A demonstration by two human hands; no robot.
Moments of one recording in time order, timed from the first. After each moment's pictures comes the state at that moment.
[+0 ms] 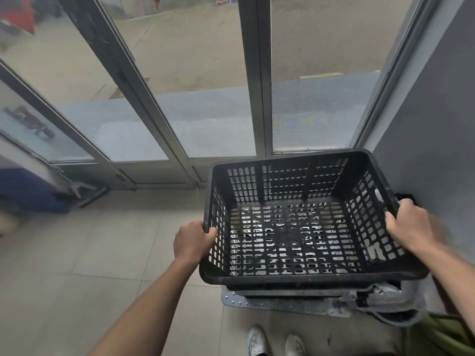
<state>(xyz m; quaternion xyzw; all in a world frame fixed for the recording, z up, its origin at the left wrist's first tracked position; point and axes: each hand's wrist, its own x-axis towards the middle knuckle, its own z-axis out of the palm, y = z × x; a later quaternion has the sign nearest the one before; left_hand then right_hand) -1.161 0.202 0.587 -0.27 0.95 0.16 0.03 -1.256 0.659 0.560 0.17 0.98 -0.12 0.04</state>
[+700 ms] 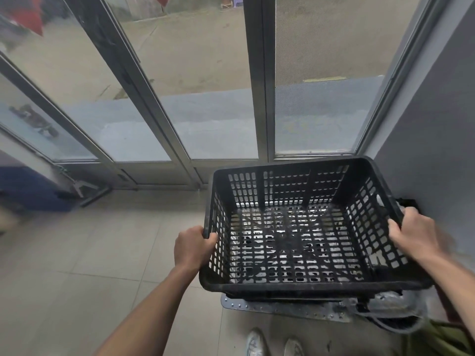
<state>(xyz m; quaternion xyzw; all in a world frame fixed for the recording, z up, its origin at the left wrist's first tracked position) -1.149 0.207 0.595 -0.28 0.94 0.19 0.01 -1.256 0.670 0.544 0.15 0.98 -0.12 0.02</state>
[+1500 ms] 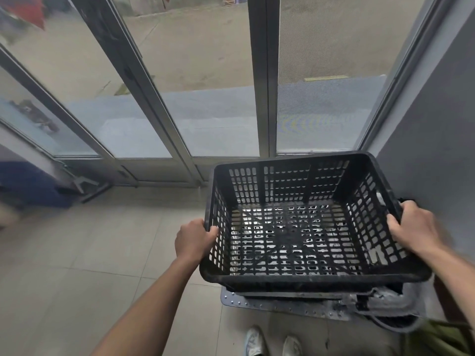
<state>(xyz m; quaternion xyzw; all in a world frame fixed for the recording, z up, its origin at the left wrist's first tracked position) -1.159 0.201 0.591 -0.29 0.94 0.18 0.02 -1.263 0.663 0.560 0.16 0.98 -0.12 0.03</state>
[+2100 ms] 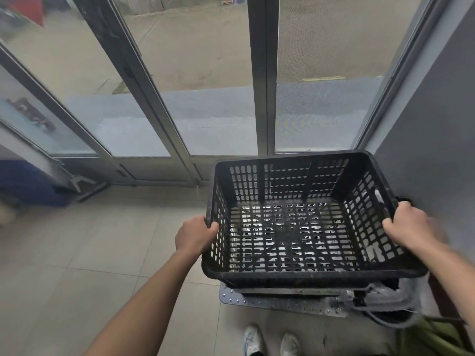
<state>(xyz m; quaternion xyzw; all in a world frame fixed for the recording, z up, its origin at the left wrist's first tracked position) -1.162 0.194 0.584 -0.26 0.95 0.17 0.07 -1.259 0.658 0.563 0.17 0.98 -0.08 0.09</state>
